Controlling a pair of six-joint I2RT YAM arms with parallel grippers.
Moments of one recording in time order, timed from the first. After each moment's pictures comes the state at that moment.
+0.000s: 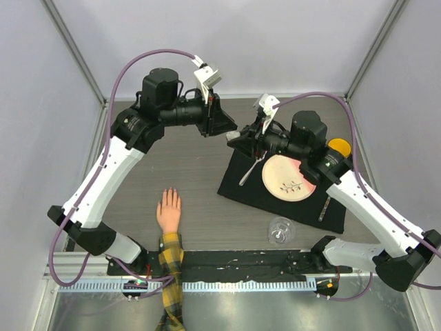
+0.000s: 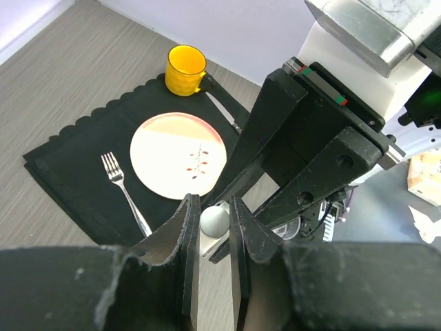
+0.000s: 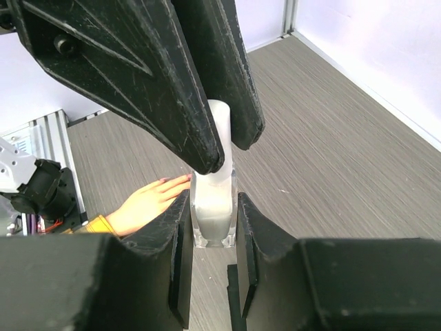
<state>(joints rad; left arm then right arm) -0.64 1.50 1.89 -0.69 0.64 -0.11 0.65 1.14 1.24 -0.18 -0.43 0.03</state>
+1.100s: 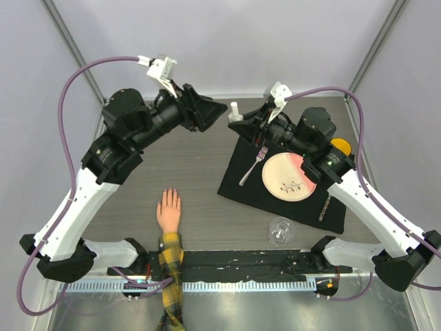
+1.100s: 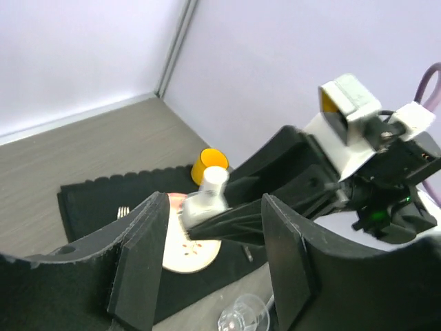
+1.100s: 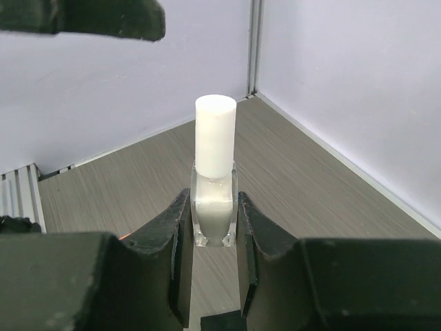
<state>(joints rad) -0.67 1.23 1.71 -0.42 0.22 -0.45 0.64 1.14 1.26 -0.02 -0.37 0.03</state>
